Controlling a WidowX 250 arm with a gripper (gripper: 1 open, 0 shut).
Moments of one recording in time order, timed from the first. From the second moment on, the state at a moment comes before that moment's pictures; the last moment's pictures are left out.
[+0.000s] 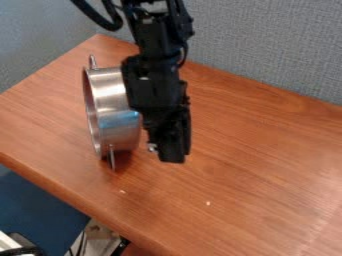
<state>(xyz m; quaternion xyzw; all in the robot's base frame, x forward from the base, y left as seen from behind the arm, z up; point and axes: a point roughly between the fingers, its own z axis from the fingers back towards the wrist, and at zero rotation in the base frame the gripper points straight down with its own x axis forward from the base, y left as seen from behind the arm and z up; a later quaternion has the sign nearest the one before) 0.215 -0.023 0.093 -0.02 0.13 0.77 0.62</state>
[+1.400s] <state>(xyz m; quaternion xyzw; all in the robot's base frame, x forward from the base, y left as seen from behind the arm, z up) 0.213 -0.011 0.061 0.05 0.16 0.82 0.55</state>
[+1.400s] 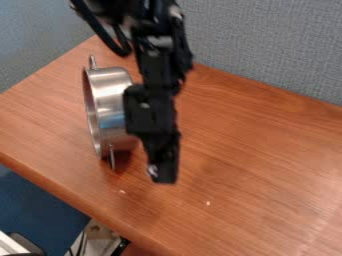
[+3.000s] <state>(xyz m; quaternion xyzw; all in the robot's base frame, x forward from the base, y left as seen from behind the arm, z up) 0.281 0.091 0.108 -0.05 0.13 0.91 0.39</state>
